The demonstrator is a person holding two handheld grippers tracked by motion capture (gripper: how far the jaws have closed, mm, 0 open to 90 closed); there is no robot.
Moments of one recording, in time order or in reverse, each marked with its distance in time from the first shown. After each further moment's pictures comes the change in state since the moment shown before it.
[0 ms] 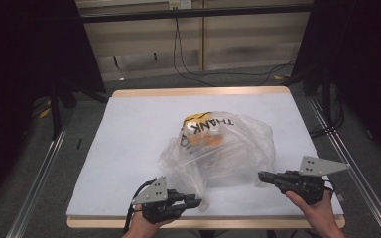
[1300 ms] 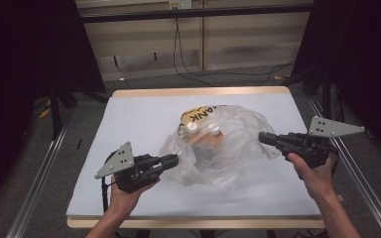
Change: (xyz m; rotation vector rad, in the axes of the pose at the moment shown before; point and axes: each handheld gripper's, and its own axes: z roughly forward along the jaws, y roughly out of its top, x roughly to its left) left arm 0.040 0.063 -0.057 -0.214 0.165 0.067; right arm -0.030 0.078 0.001 -0.185 -0.002 -0.051
